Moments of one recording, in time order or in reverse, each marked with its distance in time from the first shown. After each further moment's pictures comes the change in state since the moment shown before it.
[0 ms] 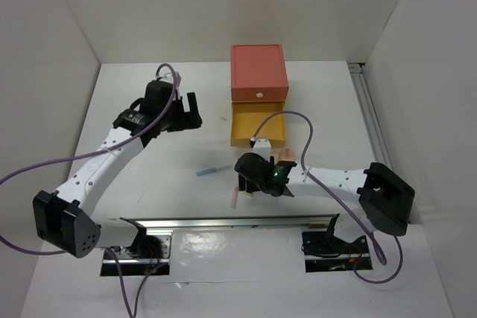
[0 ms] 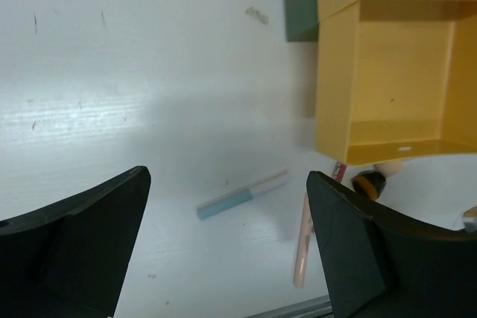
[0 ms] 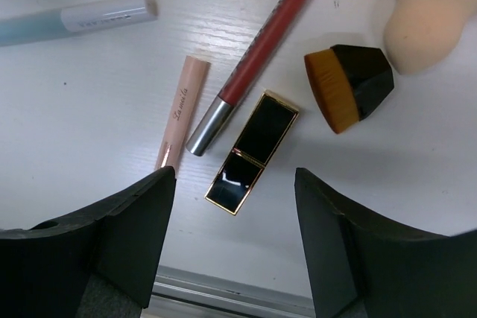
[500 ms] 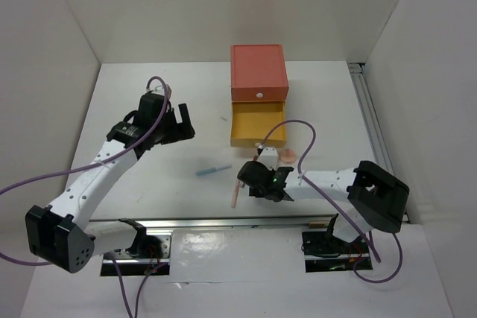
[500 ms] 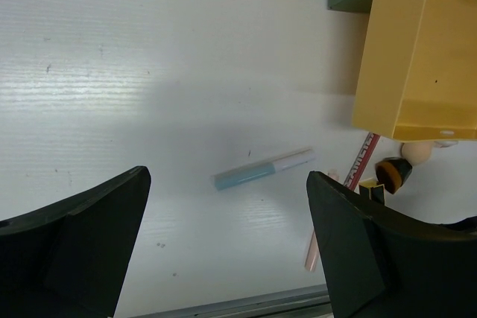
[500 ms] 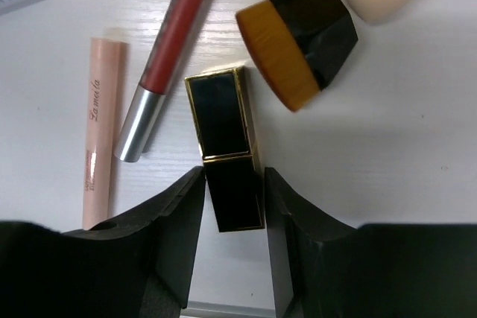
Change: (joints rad) left arm 0.026 -0.122 -0.178 -0.023 -0.021 -0.070; right arm 0.002 0.055 -0.096 0.039 0.023 0.137
